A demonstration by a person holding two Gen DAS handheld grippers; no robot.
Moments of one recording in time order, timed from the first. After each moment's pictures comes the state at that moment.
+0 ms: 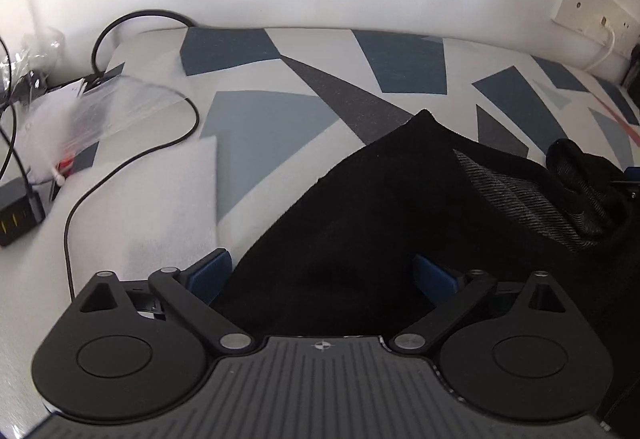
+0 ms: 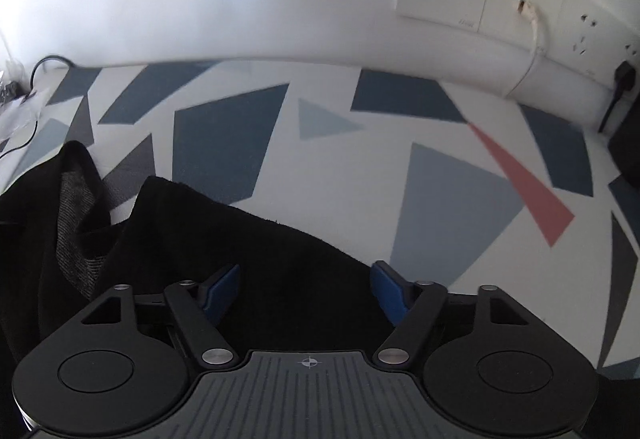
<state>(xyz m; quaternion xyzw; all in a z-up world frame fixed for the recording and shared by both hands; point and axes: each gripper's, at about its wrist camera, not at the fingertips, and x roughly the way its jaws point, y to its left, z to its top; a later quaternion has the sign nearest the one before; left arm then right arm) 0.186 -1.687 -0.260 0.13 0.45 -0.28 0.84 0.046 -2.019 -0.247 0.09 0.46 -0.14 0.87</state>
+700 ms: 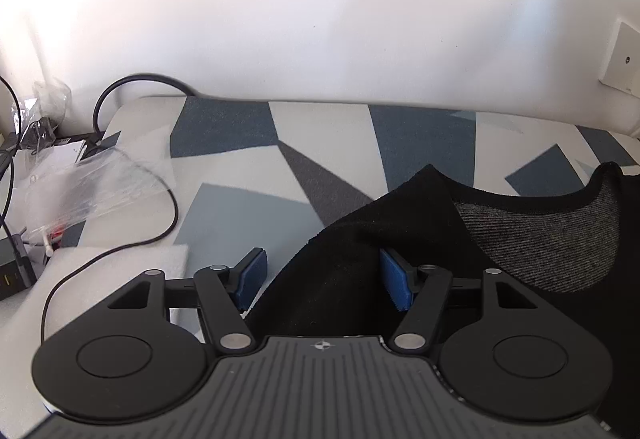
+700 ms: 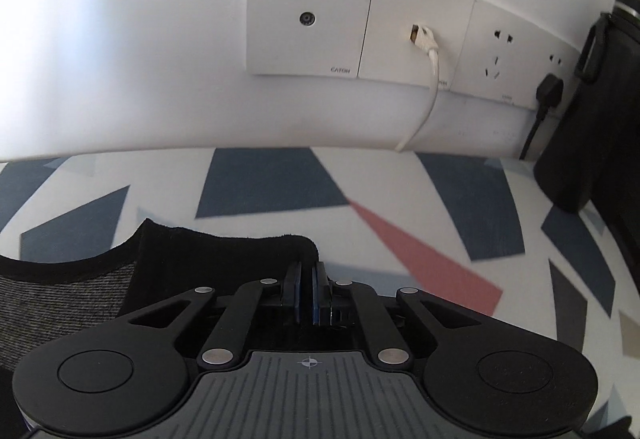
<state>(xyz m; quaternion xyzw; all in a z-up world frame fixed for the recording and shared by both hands) 0.226 -1.756 -0.259 0.11 0.39 -0.21 0.89 0.098 -2.097 -0.253 0.09 0.39 -0.29 0.87</state>
